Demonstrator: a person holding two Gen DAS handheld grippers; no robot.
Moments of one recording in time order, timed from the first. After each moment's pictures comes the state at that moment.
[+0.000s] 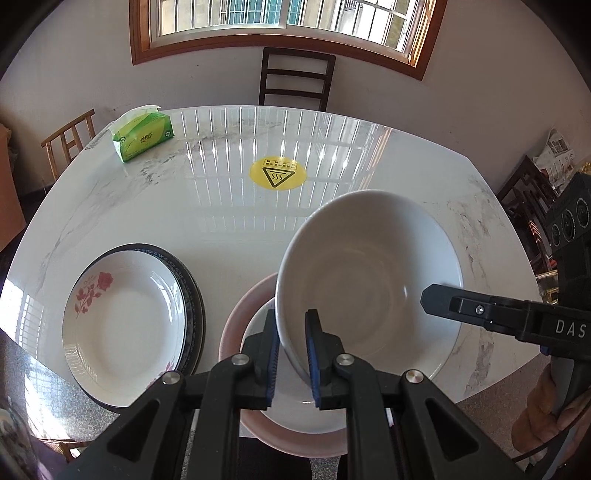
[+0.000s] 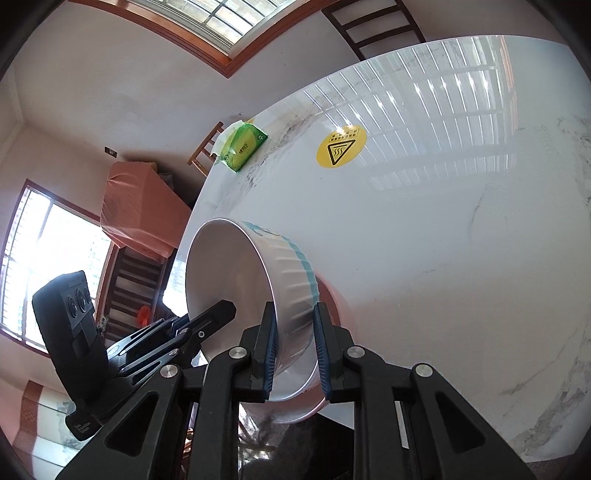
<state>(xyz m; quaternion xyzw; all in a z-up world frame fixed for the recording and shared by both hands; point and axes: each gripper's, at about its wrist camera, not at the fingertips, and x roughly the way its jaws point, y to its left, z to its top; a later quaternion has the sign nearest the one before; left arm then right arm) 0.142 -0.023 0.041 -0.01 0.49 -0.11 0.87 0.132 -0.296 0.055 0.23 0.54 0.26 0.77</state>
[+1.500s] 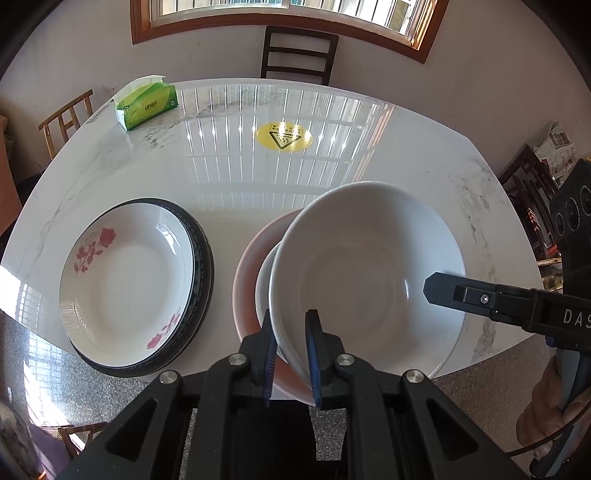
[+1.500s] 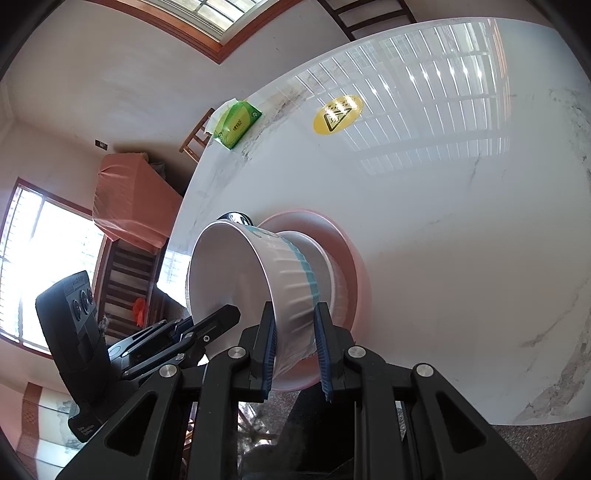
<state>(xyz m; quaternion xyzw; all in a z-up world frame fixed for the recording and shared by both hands) 0.126 -0.002 0.018 -0.02 0.53 -0.11 0.84 0.118 -0.269 0.037 0.23 0.56 0.25 0.76</state>
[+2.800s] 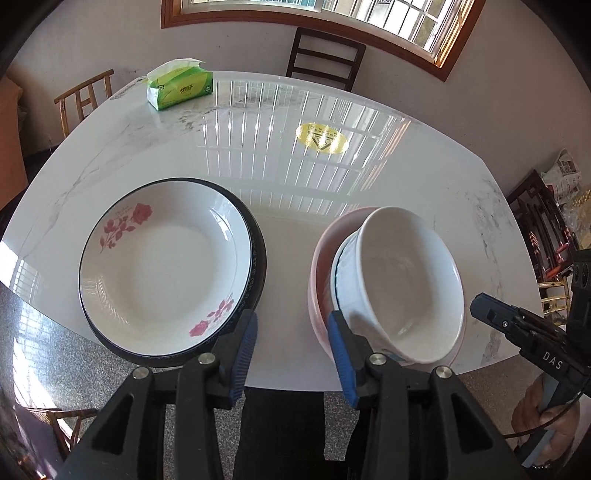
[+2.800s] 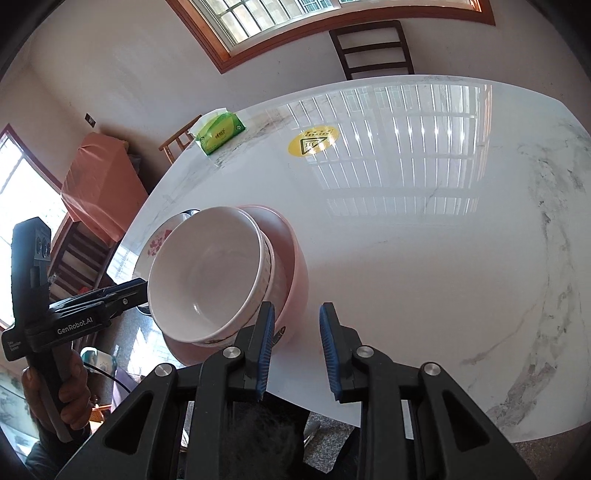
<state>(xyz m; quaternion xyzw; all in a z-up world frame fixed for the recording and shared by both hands) 0.124 0.055 0.009 -0.06 0.53 -0.09 0.84 0.080 -0.288 0.034 0.12 0.50 0.20 0.83</state>
